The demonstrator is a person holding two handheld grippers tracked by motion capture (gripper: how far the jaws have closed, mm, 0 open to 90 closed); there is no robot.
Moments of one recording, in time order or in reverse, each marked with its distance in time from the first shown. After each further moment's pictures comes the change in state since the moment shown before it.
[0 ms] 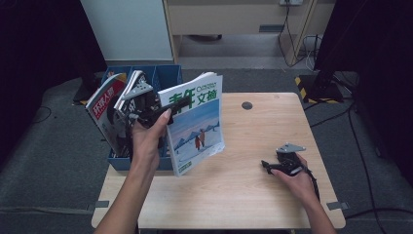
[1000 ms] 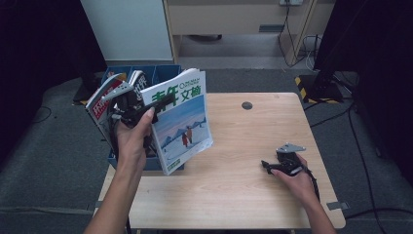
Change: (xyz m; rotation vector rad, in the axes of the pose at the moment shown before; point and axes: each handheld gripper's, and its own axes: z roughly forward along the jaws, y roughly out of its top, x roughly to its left) left arm 0.020 0.005 -0.031 -0.046 0.062 -0.020; right arm 0.000 0.000 0.000 0.001 0.000 0.000
